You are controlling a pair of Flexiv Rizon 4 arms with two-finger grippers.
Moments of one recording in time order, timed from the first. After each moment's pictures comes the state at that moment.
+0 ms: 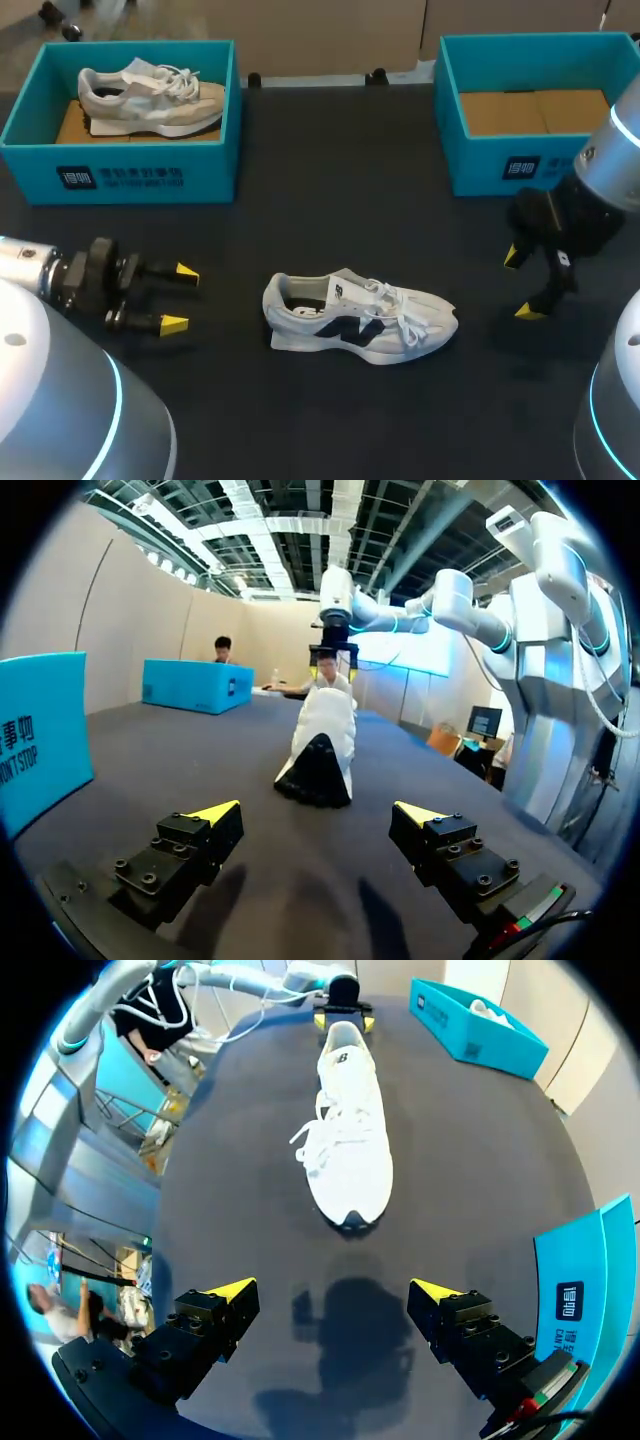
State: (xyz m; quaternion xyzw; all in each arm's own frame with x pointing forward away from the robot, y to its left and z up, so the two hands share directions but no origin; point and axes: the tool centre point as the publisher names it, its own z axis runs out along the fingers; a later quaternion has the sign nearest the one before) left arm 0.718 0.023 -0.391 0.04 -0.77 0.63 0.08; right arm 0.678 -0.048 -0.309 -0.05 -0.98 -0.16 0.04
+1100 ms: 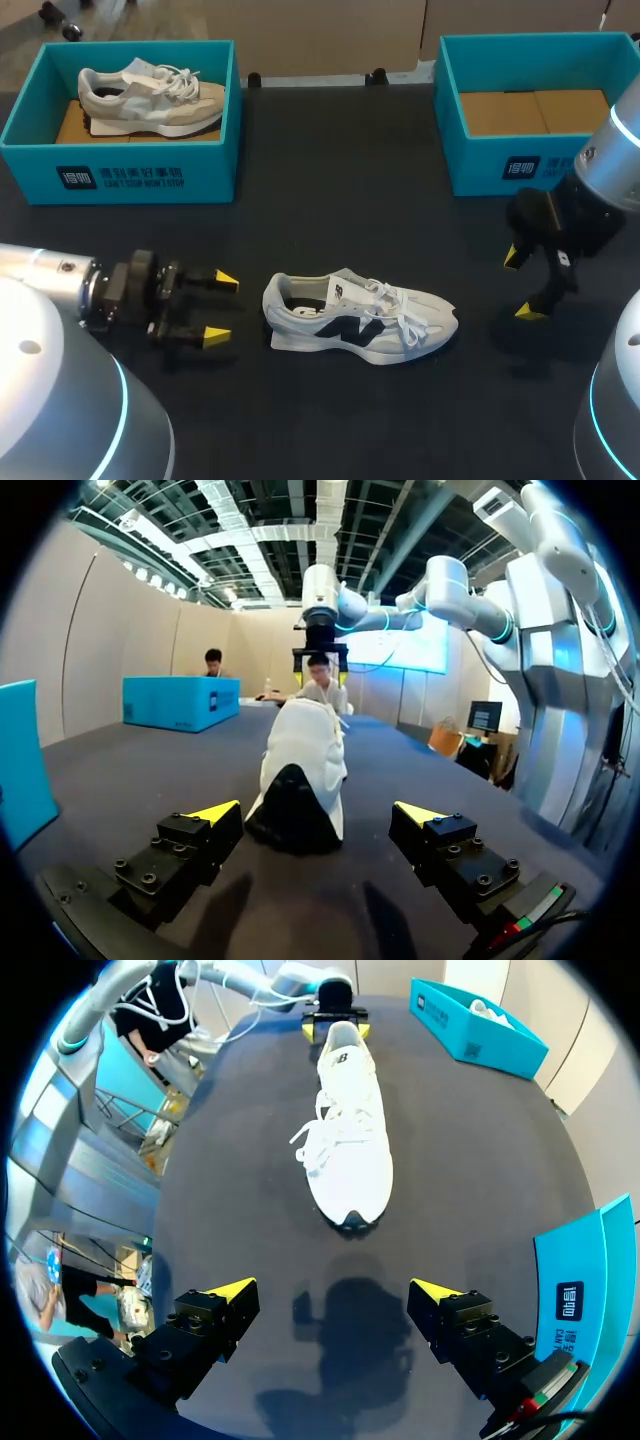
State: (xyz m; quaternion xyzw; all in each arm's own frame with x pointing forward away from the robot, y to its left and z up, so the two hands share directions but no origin) left arm 0.697 -0.042 -0.385 0.02 -0.77 0.64 0.06; right arm 0.678 -0.048 -0.309 -0.05 -0.98 -0.16 0.04
